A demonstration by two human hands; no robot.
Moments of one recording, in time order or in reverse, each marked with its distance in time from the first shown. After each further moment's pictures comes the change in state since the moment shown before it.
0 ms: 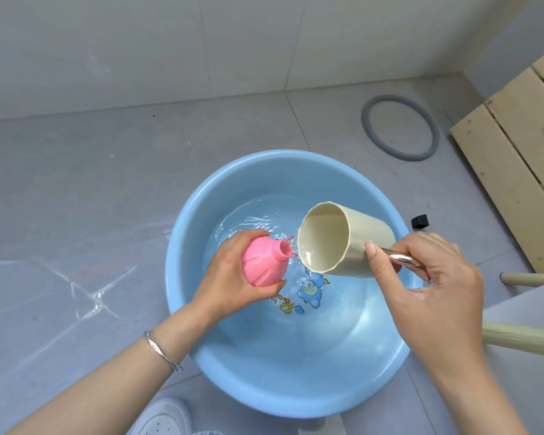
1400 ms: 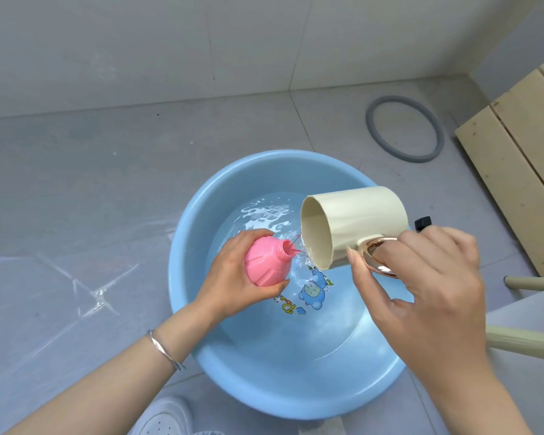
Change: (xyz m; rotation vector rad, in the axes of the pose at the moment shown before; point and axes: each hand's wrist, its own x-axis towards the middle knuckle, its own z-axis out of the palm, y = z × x) left_hand 0.001 0.001 -0.001 0.002 -0.012 -0.002; right_hand 0.007 -0.018 0.002 -0.284 0.092 -0.460
